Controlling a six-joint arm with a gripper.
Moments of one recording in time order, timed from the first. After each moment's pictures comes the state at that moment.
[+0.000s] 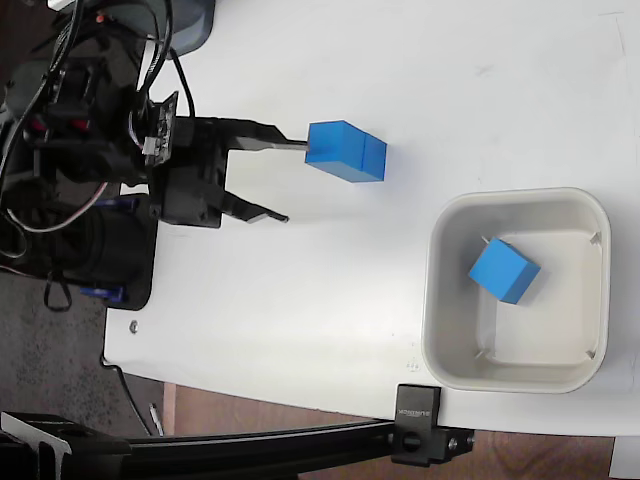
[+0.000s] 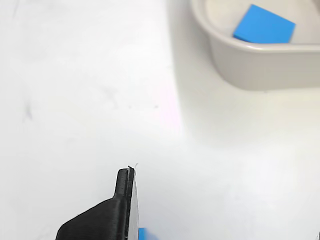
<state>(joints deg) -15.2 117.9 131.7 28.4 15.7 18.3</state>
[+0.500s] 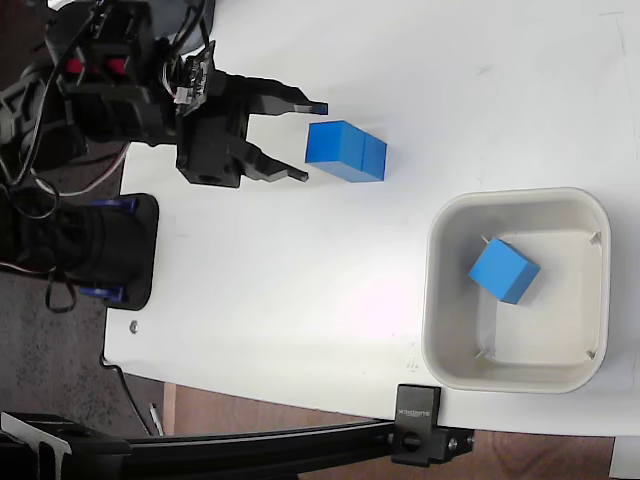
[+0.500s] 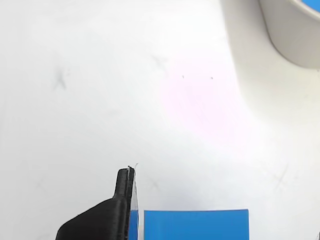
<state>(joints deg) -24.6 108.4 127.4 27.2 24.0 22.1</state>
